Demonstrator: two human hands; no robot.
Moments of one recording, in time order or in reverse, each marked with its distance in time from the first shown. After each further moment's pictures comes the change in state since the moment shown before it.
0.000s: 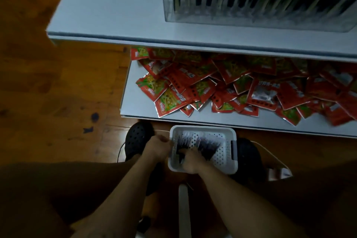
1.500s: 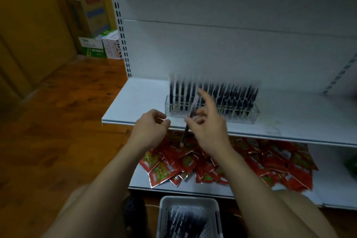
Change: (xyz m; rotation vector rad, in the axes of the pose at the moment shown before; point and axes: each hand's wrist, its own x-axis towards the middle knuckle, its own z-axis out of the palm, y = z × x) left_hand -0.183 0.157 -0.136 -0.114 0.472 0.747; right_hand -0.287 -0.103 -0.205 0.413 1.114 -0.795
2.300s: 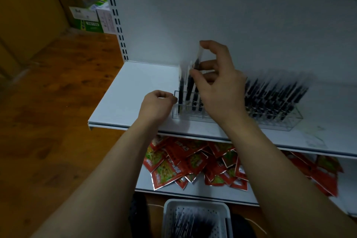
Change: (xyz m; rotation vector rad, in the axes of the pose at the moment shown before) left_hand 0.120 -0.010 0.027 -0.366 0.028 -0.239; right_hand 0.115 0.003 0.031 0.002 0.180 -0.258
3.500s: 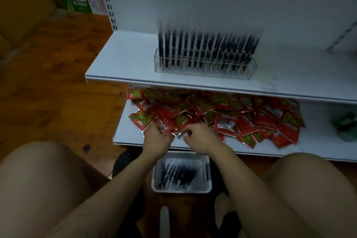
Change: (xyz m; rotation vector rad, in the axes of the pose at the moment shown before) left_hand -0.157 -0.146 0.038 0.271 -0.064 -0.019; right_hand -0.205 0.055 -0.038 -0.520 -0.871 0.460
